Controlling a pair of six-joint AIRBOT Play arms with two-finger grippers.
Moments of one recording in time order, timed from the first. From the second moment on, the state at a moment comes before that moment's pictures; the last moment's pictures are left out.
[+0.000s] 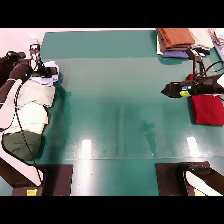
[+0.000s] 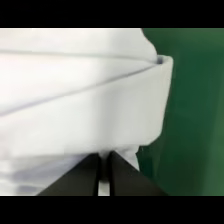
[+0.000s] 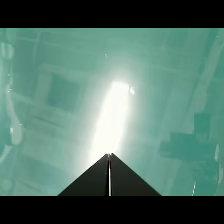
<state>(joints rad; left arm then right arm) 0.09 -1.82 1.67 1.62 -0.72 -1.69 0.05 -0.99 1.06 -1.12 1.13 1.45</state>
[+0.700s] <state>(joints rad) -0.28 -1.28 2.00 1.61 -1.06 -1.46 0.05 -0.99 1.52 -1.09 1.13 1.45</state>
